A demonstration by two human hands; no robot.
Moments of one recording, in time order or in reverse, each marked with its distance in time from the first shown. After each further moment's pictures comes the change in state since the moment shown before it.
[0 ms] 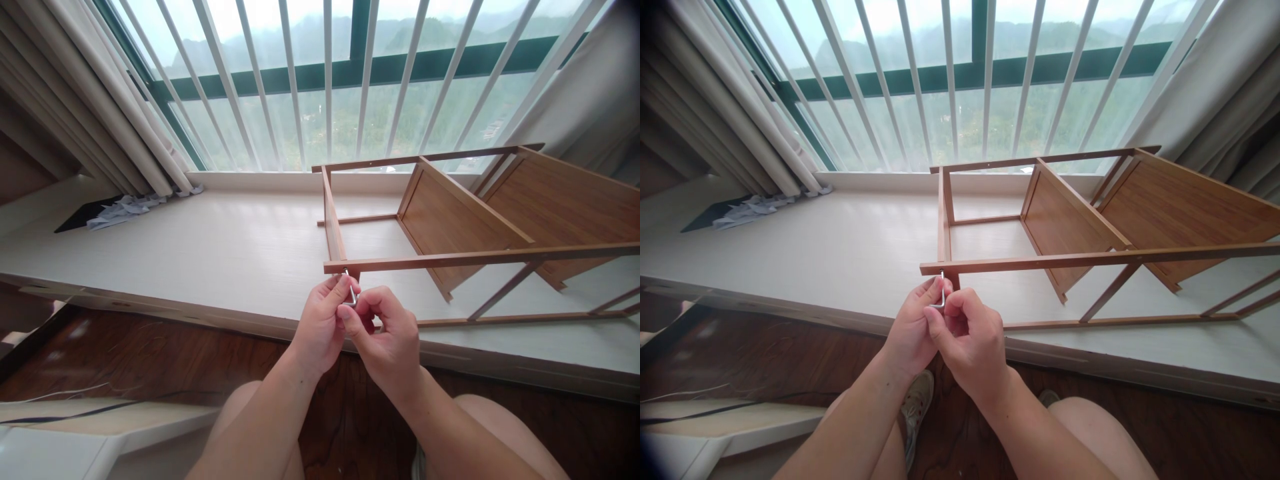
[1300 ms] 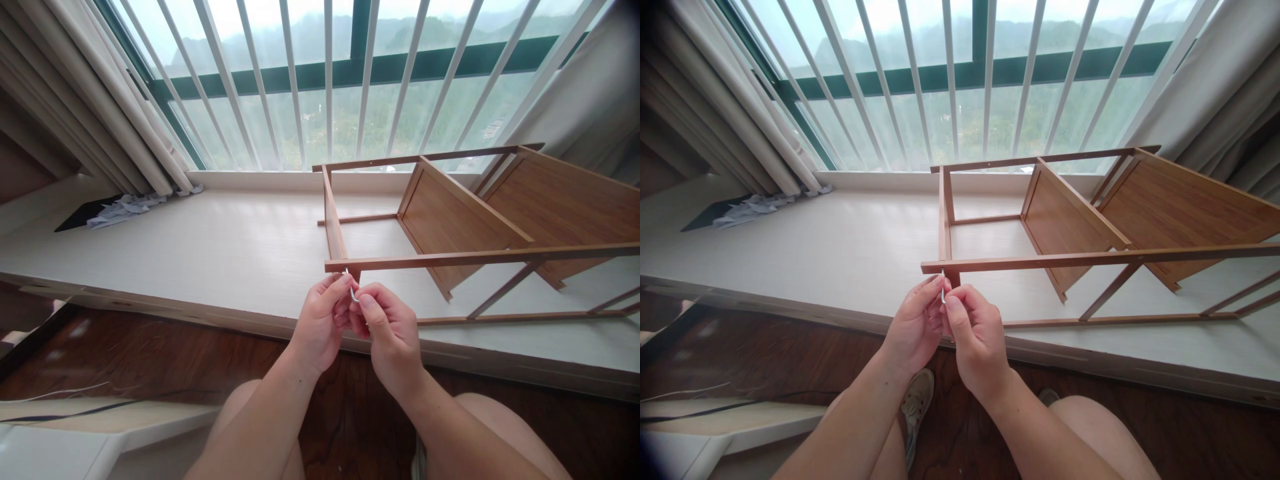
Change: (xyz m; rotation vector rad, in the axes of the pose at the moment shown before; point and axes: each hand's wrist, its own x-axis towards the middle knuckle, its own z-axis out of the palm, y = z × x) left_hand -0.002 0.005 -0.003 0.053 0.031 -0.046; right_hand -0.001 0.003 0.004 0.452 -0.077 0.304
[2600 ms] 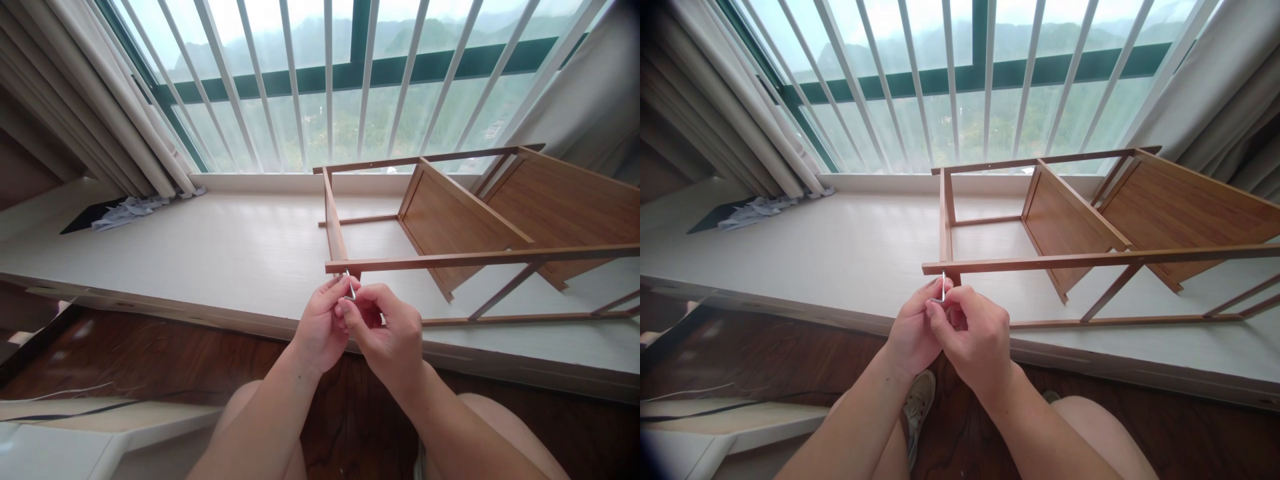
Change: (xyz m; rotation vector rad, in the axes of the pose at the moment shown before) left_hand 0.004 -0.007 -0.007 -0.252 -0.070 -0.076; right_hand 0.004 -0.007 -0.005 -0.619 0.101 -0.397
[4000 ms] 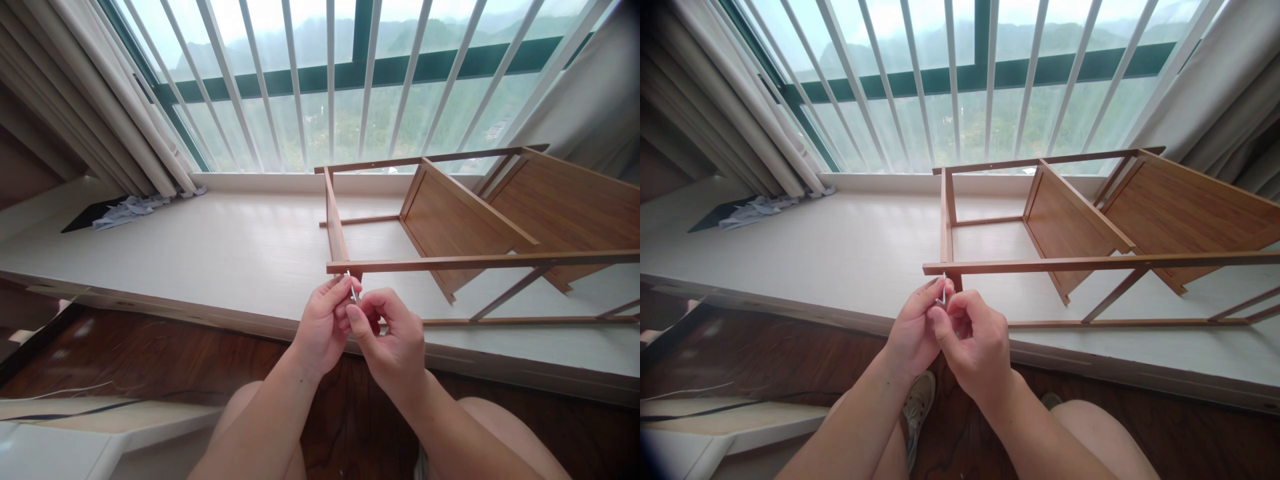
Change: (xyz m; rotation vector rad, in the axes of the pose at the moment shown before) left_hand -0.002 0.002 0.006 0.155 0.044 0.090; right_hand -0.006 -0.002 0.000 0.153 -0.030 0.109
